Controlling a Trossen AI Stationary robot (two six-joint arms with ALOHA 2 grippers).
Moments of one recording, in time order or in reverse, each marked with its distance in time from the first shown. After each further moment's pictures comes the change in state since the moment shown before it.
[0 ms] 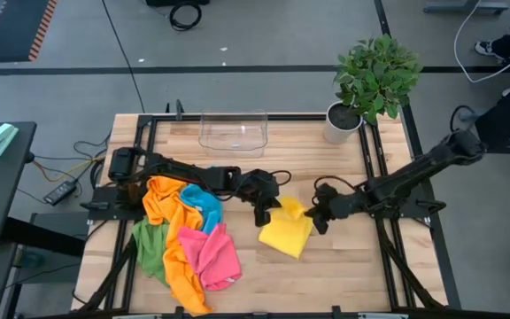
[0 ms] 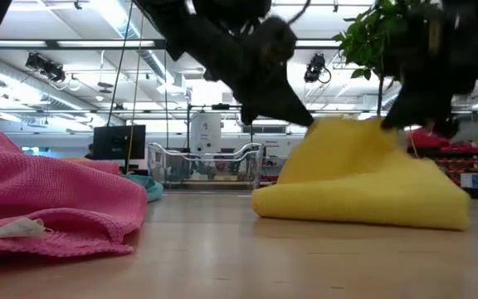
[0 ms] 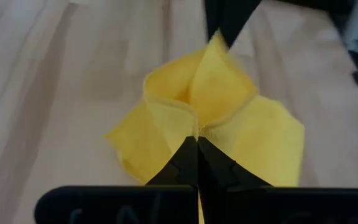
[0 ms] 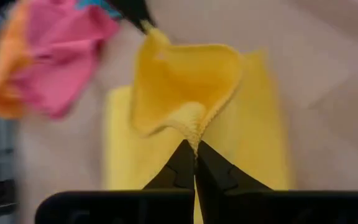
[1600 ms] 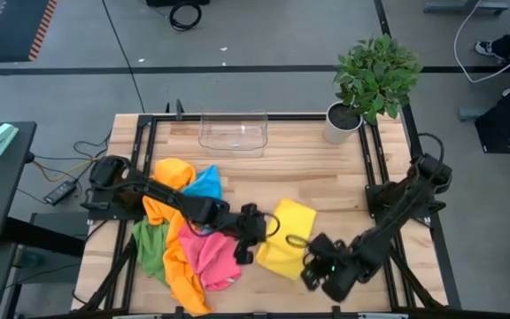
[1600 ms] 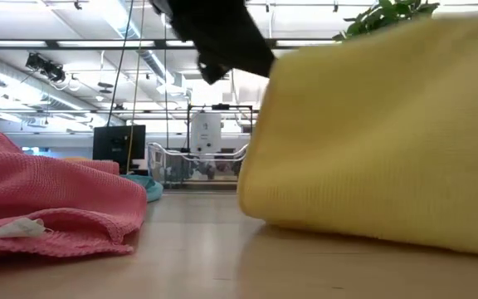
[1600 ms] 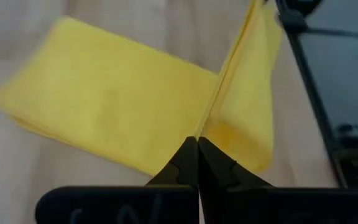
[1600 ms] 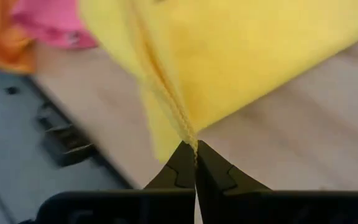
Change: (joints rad) left arm -0.259 -0.095 0.002 -0.185 -0.175 -0.107; right arm 0.414 0.581 0.721 -0.597 0.064 0.725
